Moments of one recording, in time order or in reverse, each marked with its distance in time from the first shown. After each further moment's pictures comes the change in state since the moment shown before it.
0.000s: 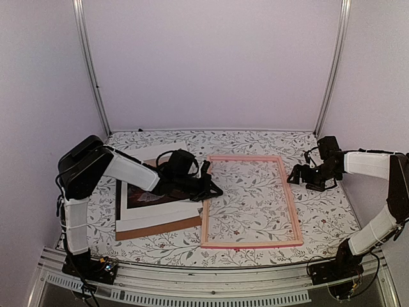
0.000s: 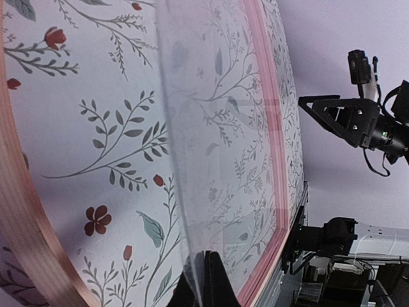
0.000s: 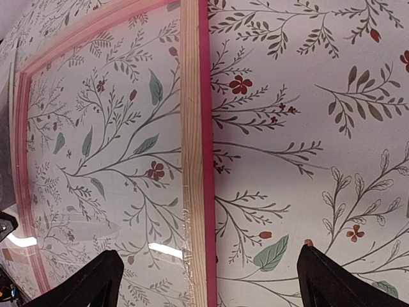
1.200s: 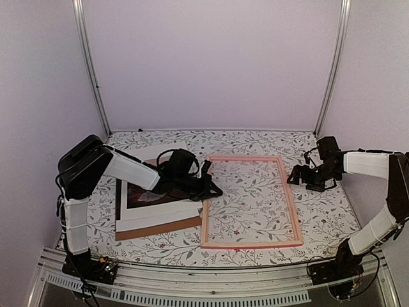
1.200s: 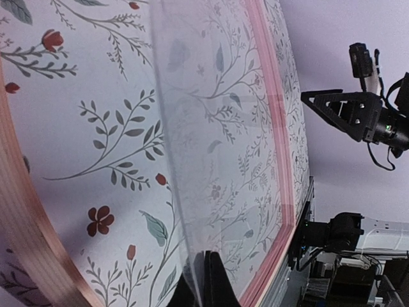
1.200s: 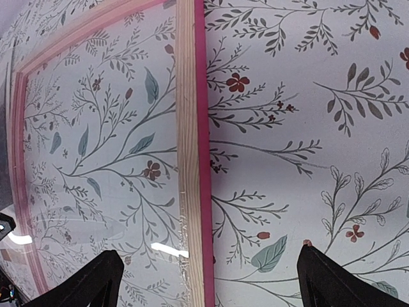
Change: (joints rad) left arm 0.001 0.000 0.016 -0.040 0.004 0.047; right arm 0.002 0.008 0.000 0.000 0.006 0.000
